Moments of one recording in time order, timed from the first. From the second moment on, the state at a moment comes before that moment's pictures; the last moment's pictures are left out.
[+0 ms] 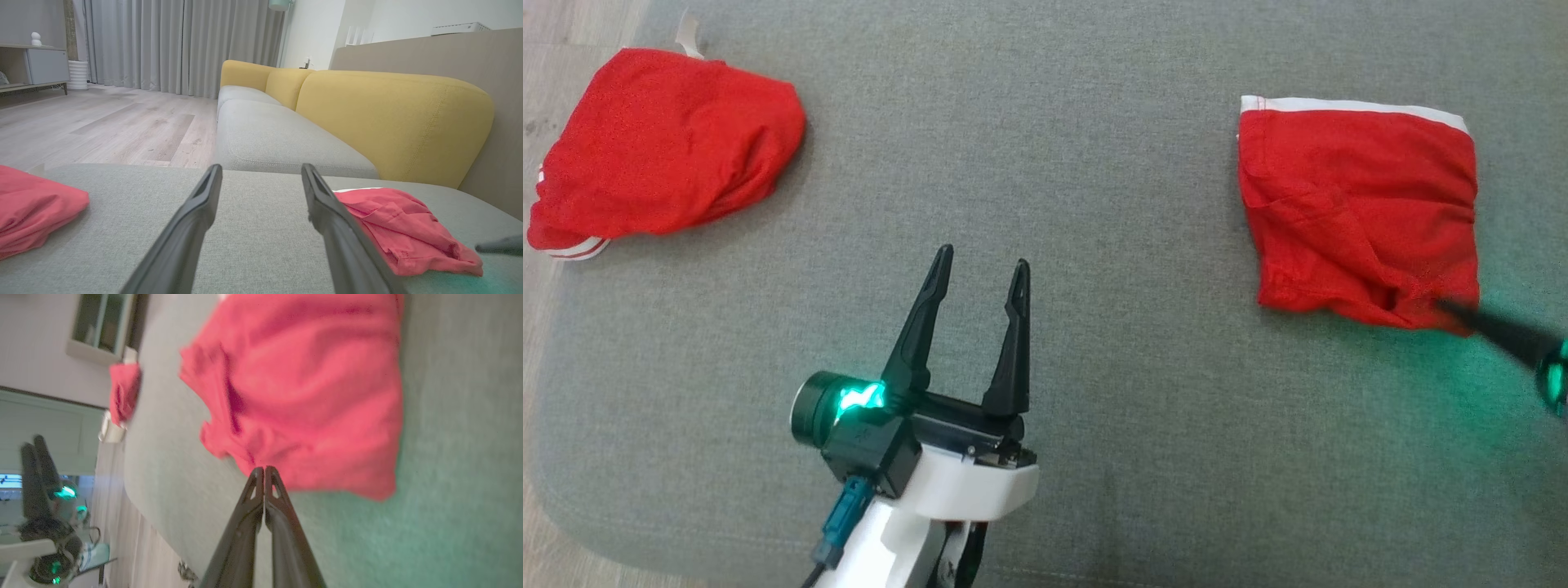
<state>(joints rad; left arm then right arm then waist) -0.20 0.05 -0.52 0.00 -0.27 0.14 -0.26 -0.22 -0.94 0.43 0.02 1.55 0.12 0.55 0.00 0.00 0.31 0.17</state>
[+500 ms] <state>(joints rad) -0.21 0.05 -0.53 0.00 -0.27 0.14 -0.26 -0.45 -0.75 0.50 0.26 1.38 0.12 0.51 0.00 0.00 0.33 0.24</state>
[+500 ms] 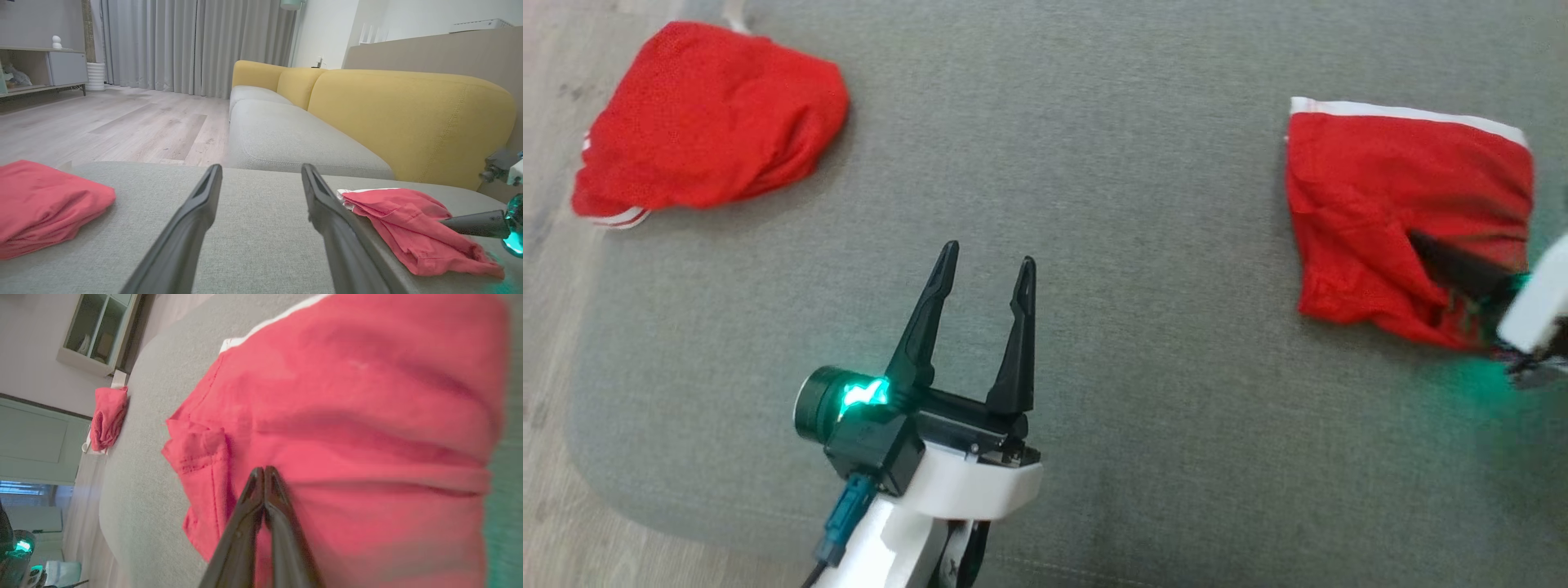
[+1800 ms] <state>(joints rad) 0.19 0.05 -0.22 0.19 -0.17 0.16 -0.26 0.11 -0.20 0.19 0.27 0.31 0.12 -0.25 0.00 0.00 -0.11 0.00</state>
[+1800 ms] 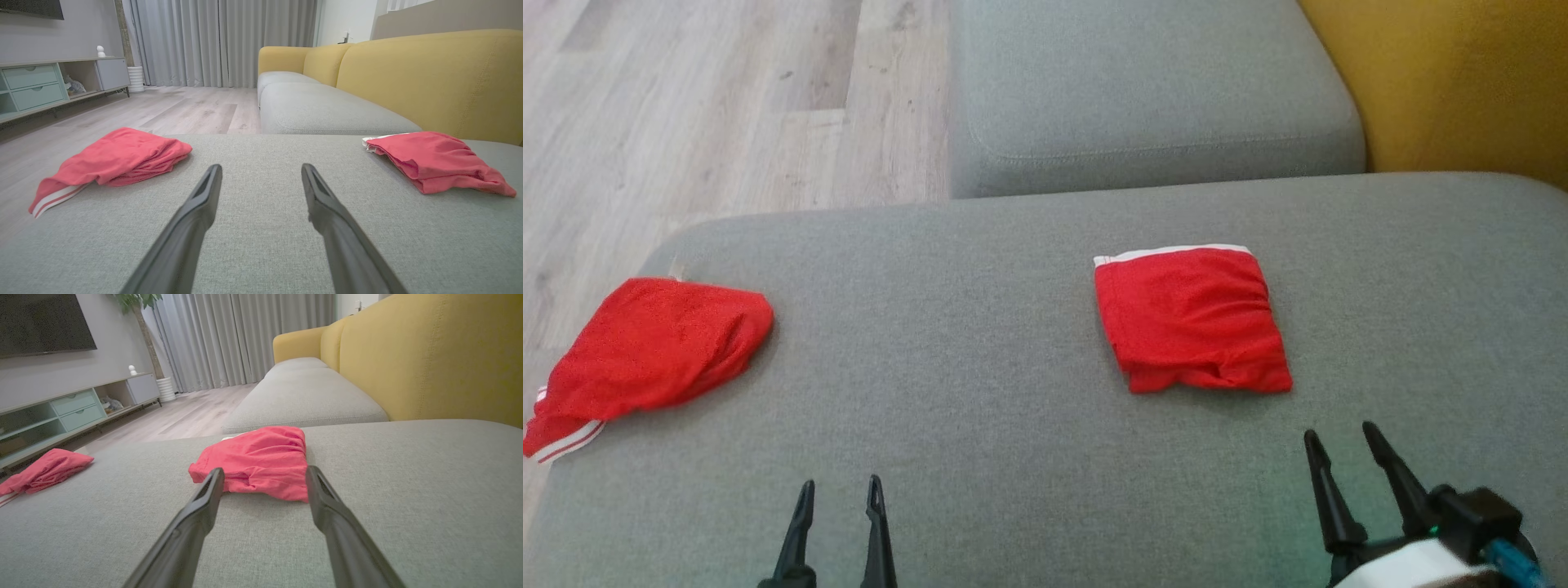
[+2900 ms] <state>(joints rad) 0.21 0.05 -0.22 0.20 -0.14 0.14 -0.26 0.16 -0.15 0.14 0.26 0.27 0.12 -0.25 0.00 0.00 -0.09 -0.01</state>
